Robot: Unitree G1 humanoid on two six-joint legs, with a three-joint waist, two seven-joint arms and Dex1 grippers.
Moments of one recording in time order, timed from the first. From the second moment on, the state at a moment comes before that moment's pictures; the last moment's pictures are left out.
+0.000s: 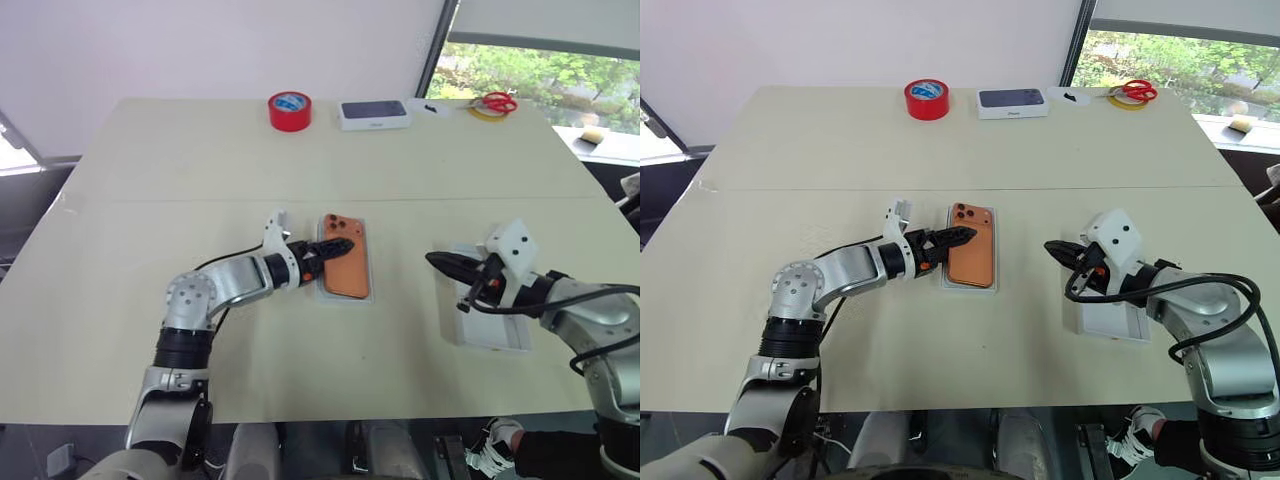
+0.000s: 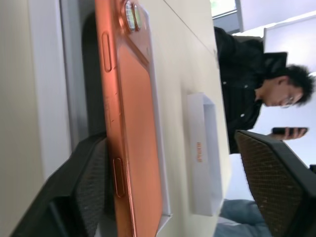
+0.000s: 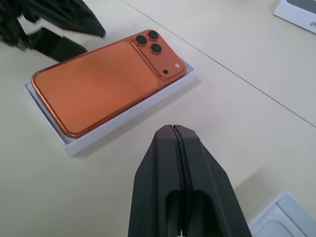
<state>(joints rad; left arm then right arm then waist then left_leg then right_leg) -0.55 0.25 0.08 0.08 -1.56 1.09 0.30 -0.10 -0.72 -0.24 -0.50 0.37 0.68 0.80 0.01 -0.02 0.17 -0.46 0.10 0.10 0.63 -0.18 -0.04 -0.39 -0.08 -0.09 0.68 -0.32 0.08</state>
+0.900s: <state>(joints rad) -0.61 0.41 -0.27 -0.04 -0.67 0.97 -0.19 -0.50 -0.53 0.27 -0.18 0.07 0.87 0.50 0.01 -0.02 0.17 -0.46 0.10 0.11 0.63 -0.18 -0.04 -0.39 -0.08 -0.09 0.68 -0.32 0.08</state>
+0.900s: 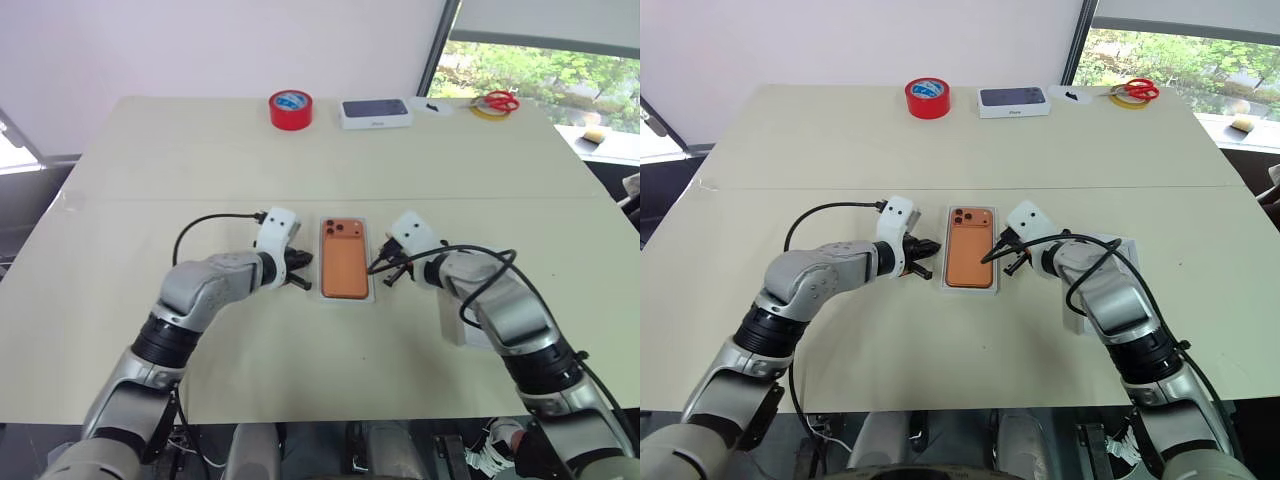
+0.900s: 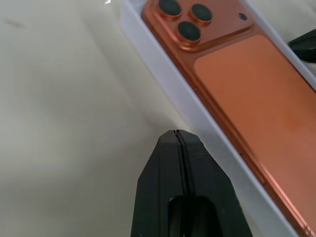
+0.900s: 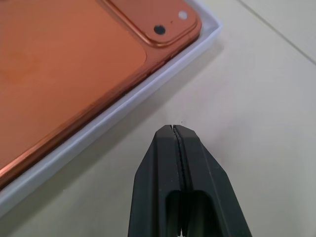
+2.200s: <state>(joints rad) -0.67 0.19 -0.41 -0.01 -0.45 1.04 -0.67 -0.06 -0.81 -0.18 -0.64 0.22 1.11 0.67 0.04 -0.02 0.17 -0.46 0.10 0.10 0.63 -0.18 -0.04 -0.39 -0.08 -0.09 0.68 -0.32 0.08</state>
